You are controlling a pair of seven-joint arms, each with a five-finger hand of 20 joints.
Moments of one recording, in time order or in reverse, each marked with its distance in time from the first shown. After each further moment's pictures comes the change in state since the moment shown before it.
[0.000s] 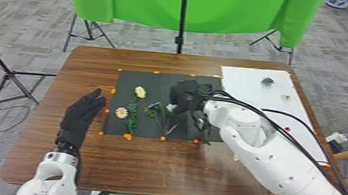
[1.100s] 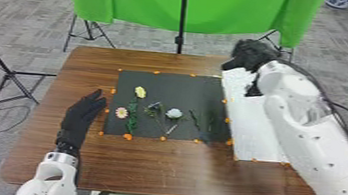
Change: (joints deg) left arm 0.1 0.1 -0.1 0.0 0.0 -0.3 -0.4; right arm -1.5 0.5 22.4 -1.3 0.4 -3.3 18.6
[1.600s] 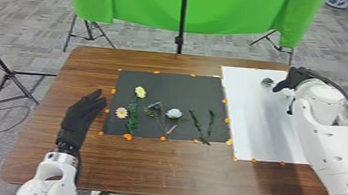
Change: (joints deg) left arm 0.0 0.0 0.0 0.0 0.1 0.0 0.0; right arm -1.9 -0.5 11.2 17.2 -9.9 -4.7 3.2
